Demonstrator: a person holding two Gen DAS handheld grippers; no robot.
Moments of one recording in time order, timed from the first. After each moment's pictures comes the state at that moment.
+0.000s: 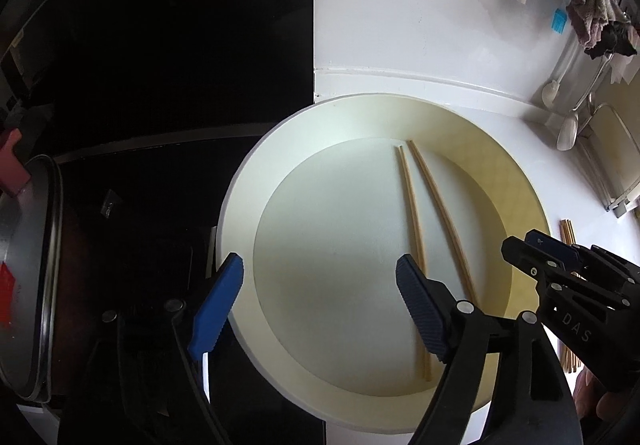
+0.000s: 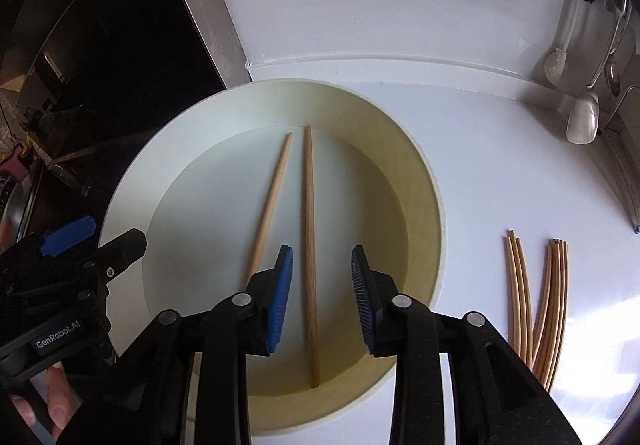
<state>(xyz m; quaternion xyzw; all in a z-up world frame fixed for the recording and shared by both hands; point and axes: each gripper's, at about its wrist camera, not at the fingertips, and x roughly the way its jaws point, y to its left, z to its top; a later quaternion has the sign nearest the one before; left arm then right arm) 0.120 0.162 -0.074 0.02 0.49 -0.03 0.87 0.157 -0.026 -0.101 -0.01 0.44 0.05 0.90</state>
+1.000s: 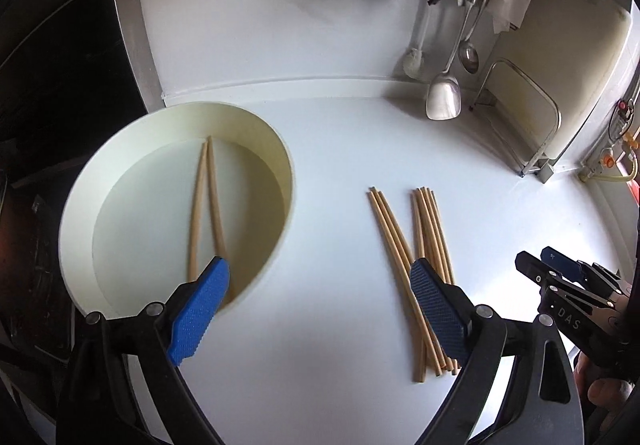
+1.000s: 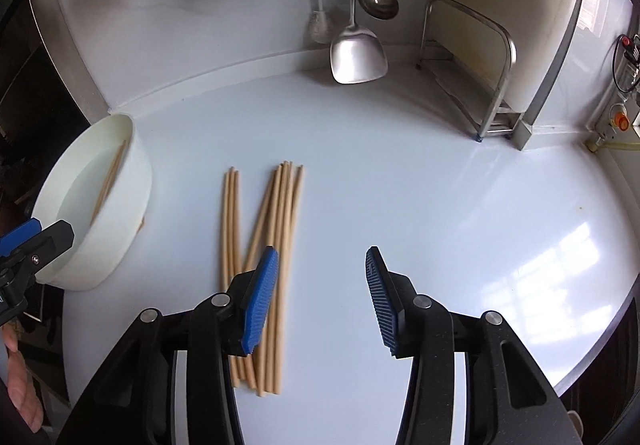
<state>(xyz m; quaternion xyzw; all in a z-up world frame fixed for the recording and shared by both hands) 0.029 -0.037 -0.065 0.03 0.45 -0.12 0.88 0.007 -0.273 -0.092 0.03 0.40 -0.09 0.91</state>
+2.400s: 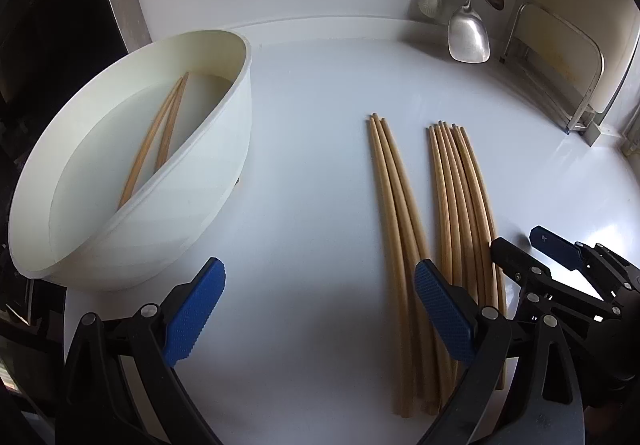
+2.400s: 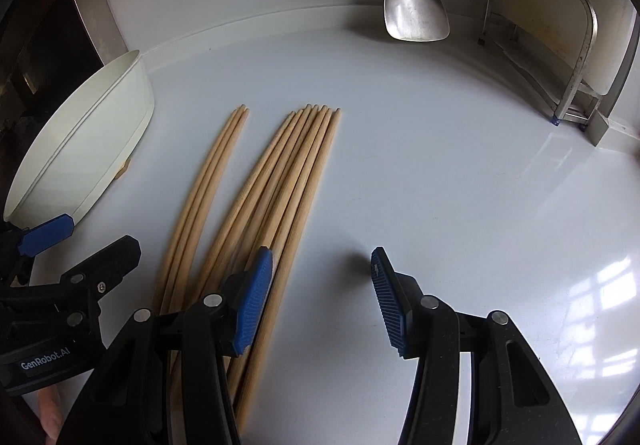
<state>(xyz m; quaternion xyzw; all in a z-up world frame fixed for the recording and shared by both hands) 0.025 -0.077 -0.164 0.05 0.47 -0.06 0.88 0.038 -0.273 -0.172 -0.01 0.41 -0.01 0.91</state>
